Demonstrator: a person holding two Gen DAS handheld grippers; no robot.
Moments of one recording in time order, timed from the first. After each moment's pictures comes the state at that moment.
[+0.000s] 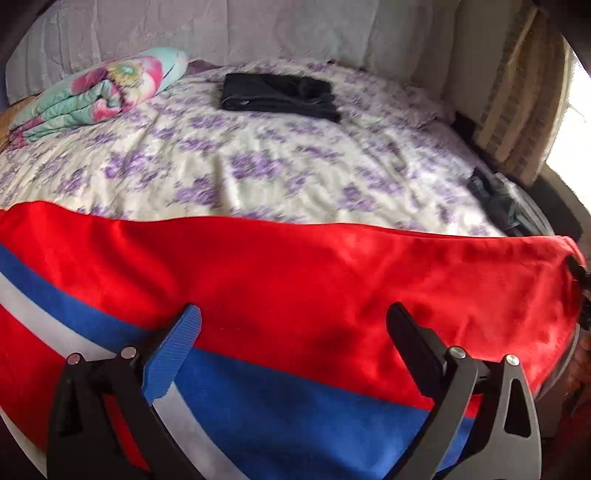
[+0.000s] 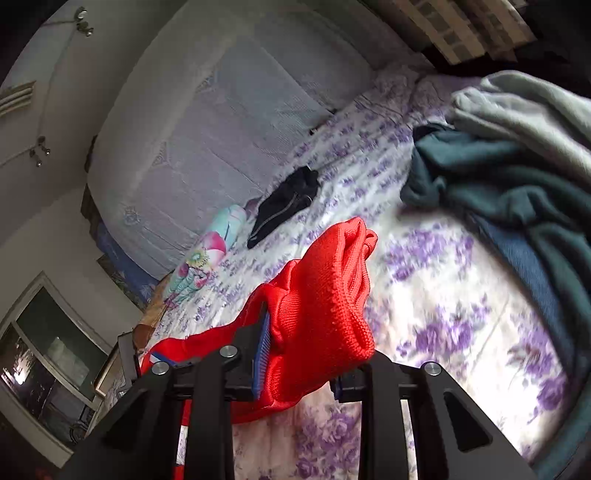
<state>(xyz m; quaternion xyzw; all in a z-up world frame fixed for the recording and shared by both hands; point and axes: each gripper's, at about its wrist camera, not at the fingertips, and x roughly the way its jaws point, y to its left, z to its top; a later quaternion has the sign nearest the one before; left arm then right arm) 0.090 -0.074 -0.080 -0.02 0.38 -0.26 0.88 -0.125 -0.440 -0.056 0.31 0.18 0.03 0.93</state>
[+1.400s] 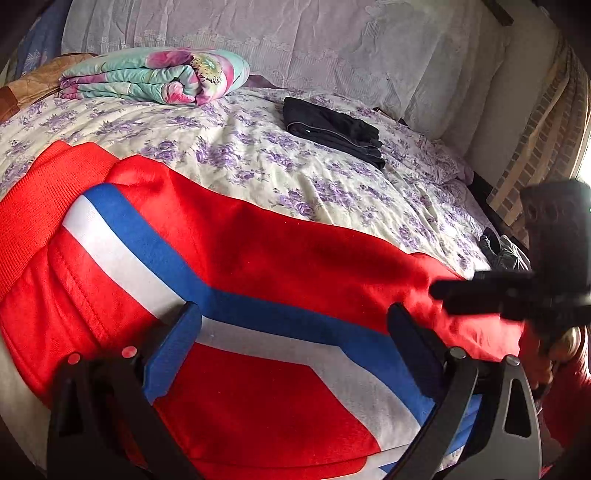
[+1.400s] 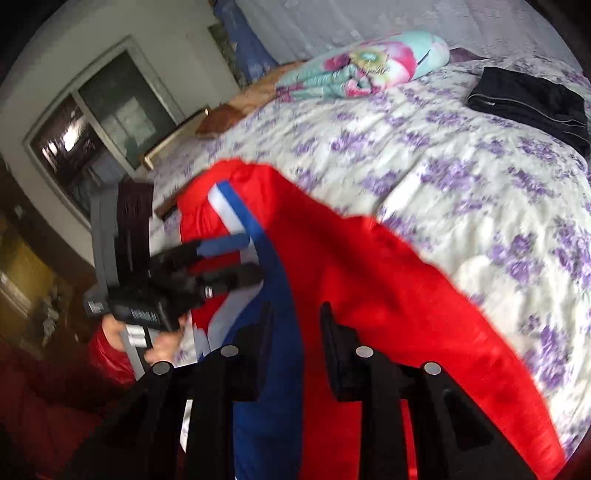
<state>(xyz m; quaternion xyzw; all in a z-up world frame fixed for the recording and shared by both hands) 0.092 0.020 -0.093 -0.11 0.36 -0.21 0.90 0.118 -0.207 -0.044 0.08 0.42 0.34 0.84</state>
